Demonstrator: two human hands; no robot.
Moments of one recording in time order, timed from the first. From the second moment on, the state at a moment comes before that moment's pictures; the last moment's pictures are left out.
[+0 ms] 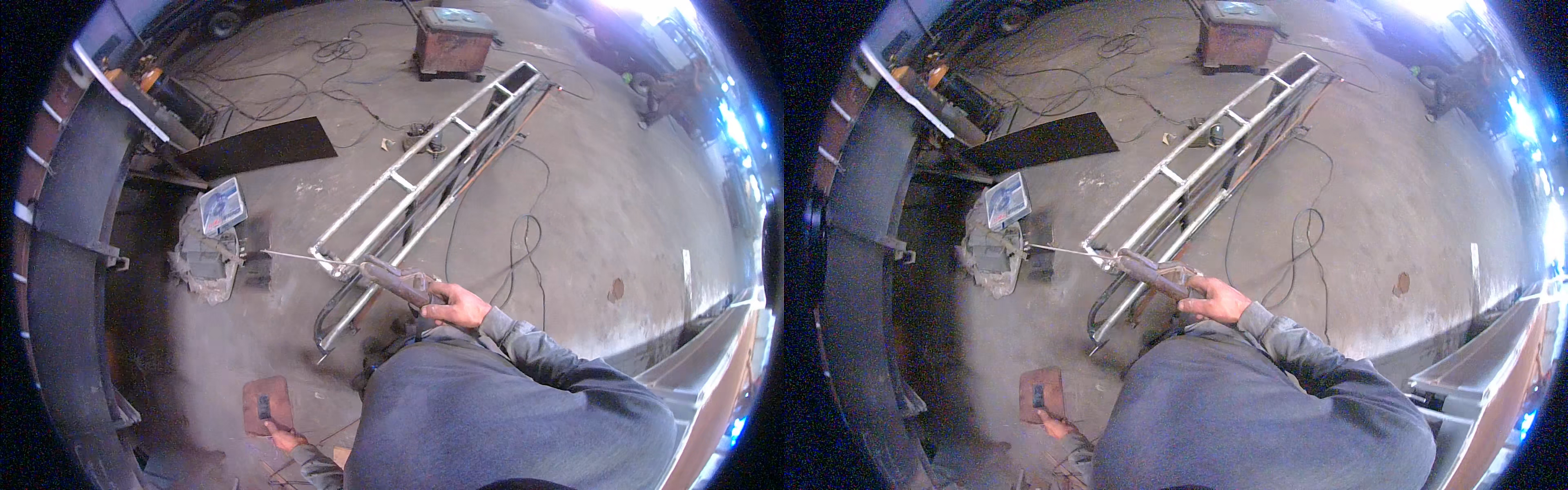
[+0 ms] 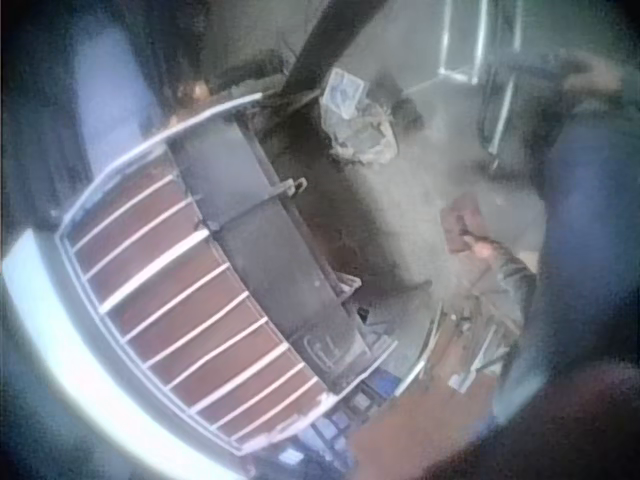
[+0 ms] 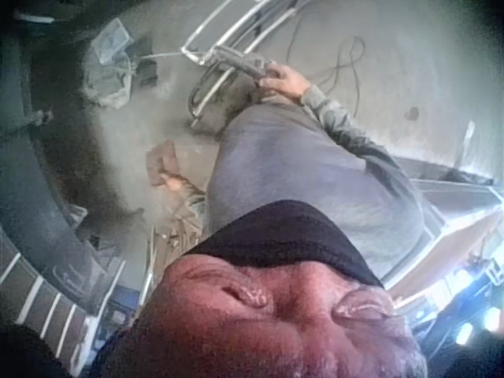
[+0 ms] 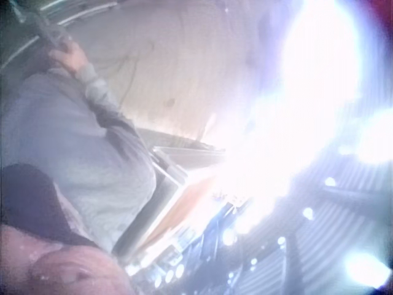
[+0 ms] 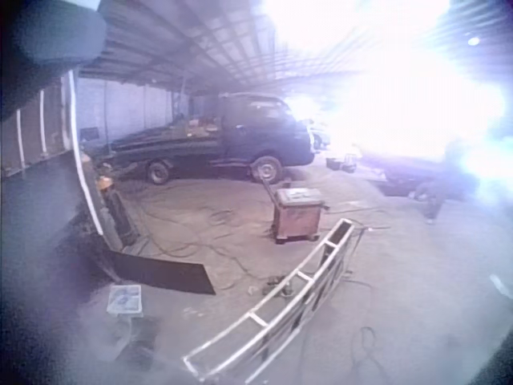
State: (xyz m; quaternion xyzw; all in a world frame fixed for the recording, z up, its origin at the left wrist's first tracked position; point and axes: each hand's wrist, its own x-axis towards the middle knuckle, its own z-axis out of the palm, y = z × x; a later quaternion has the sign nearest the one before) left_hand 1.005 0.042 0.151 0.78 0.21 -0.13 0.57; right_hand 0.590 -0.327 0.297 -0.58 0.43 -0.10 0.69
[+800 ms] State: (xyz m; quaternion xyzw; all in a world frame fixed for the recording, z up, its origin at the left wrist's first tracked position) left_hand 1.034 0.011 0.143 0.74 0.12 -0.21 0.63; right_hand 0.579 -0.215 0.310 -0.54 0.49 -0.14 0.68
